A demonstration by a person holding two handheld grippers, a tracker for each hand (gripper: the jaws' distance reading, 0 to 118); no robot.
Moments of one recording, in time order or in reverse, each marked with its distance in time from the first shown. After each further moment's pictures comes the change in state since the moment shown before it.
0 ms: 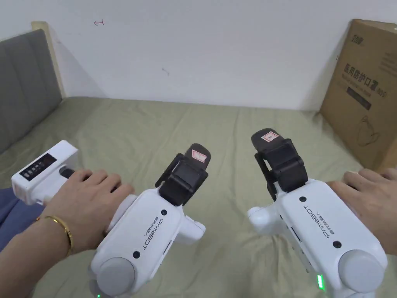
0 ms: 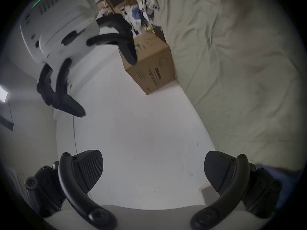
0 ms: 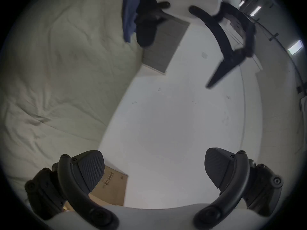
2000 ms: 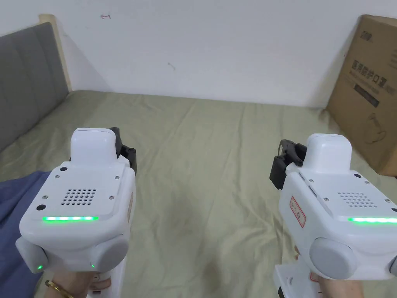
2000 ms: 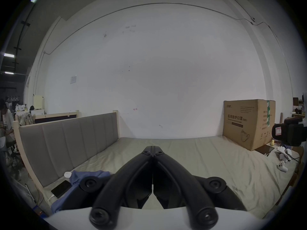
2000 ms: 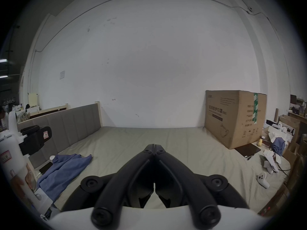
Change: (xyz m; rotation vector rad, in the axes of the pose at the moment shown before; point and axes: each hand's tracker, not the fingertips) left arm -0.036 -0.076 0.034 -0.646 0.217 1.968; right arm 0.037 -0.005 -0.002 -0.321 -0.025 -2.067
